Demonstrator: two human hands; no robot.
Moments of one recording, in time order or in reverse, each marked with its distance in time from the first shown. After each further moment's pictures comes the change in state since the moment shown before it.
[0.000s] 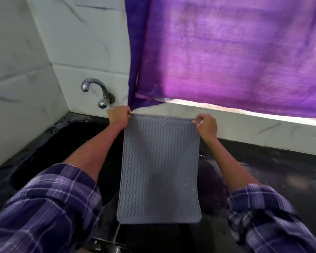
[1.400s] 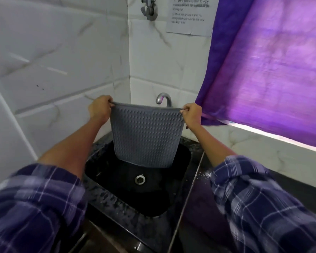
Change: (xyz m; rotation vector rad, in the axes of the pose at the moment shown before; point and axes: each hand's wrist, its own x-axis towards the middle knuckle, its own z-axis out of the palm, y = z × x) left_hand -0.016 -0.263 -0.155 -0.112 0.395 -0.323; right_hand 0.002 -0.258 0.164 0.267 -0.138 -0.259
